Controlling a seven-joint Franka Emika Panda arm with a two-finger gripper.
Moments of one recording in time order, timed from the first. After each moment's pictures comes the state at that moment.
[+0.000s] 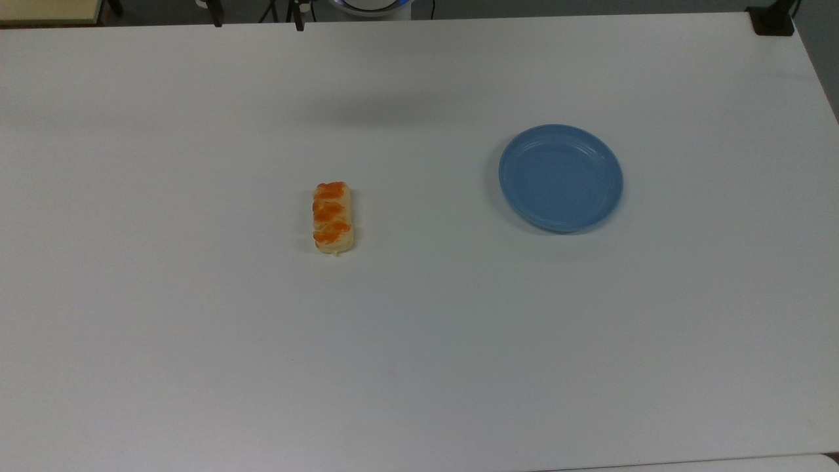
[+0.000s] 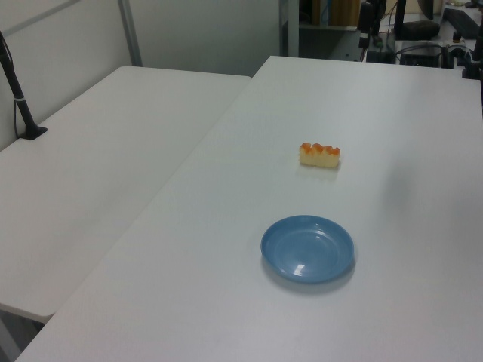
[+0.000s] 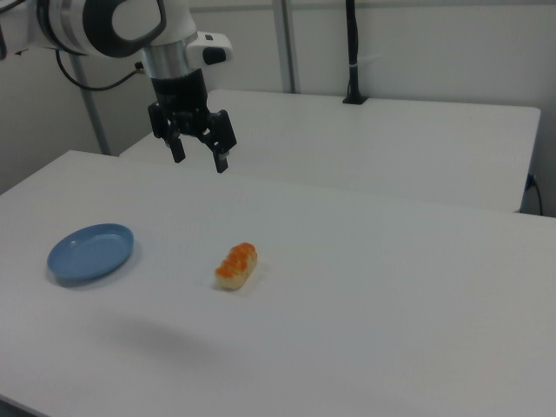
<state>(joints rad) -0.03 -0.03 -0.10 -1.64 0.00 1.67 -0.09</state>
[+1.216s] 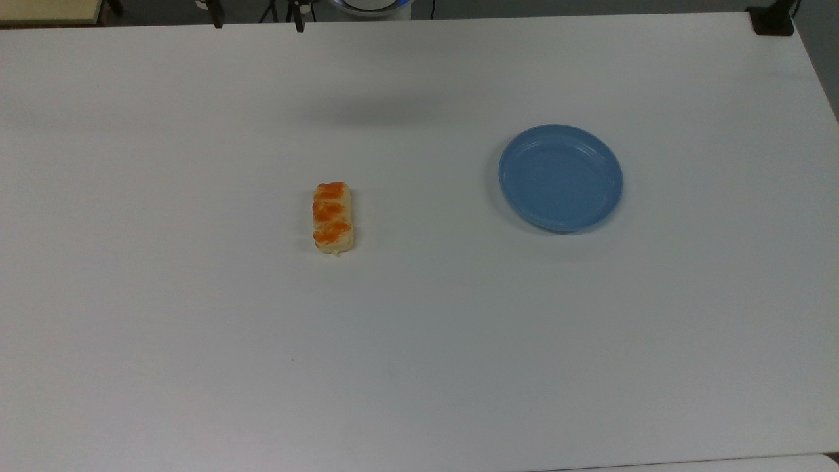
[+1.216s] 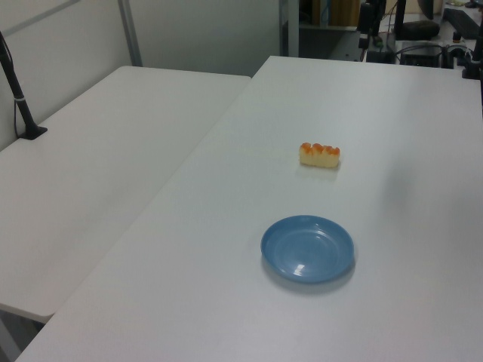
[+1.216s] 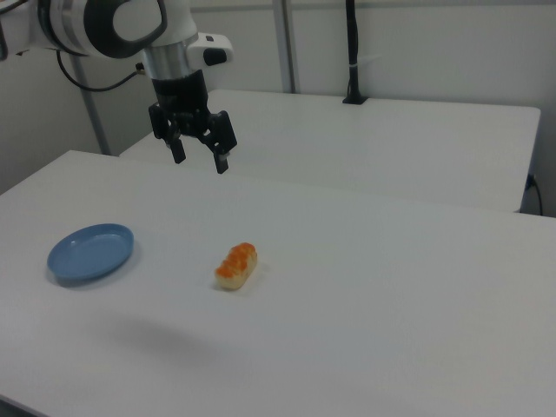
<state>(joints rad) -0.03 -0.03 -0.10 -1.64 0.00 1.67 -0.09</state>
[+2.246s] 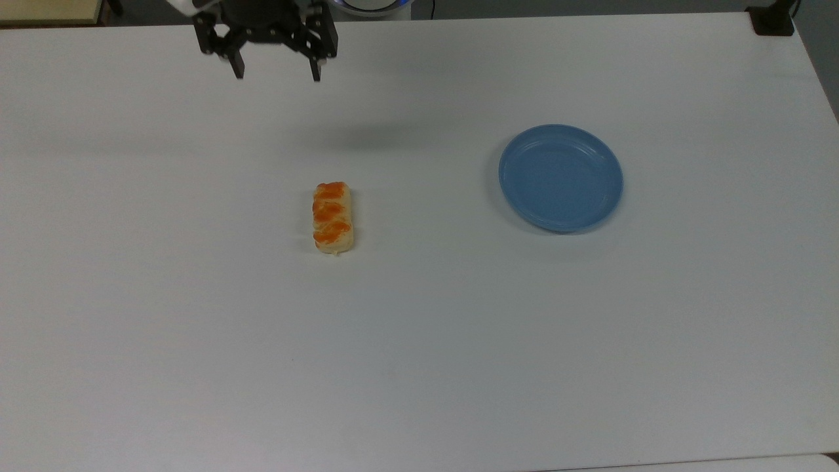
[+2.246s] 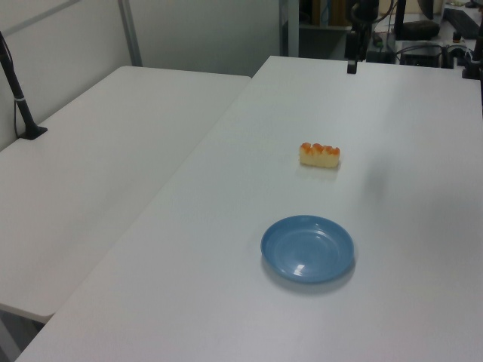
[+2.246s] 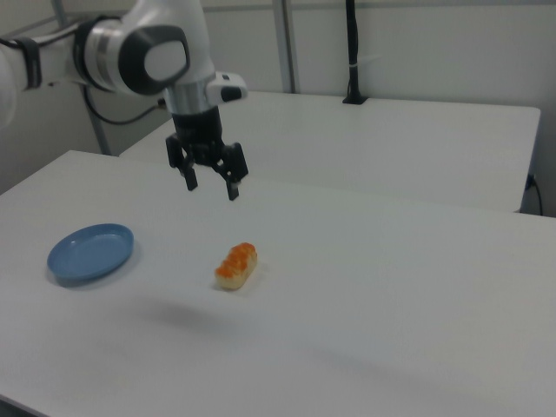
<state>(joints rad) 0.00 0.08 -0.10 -1.68 0.00 1.76 -0.10</state>
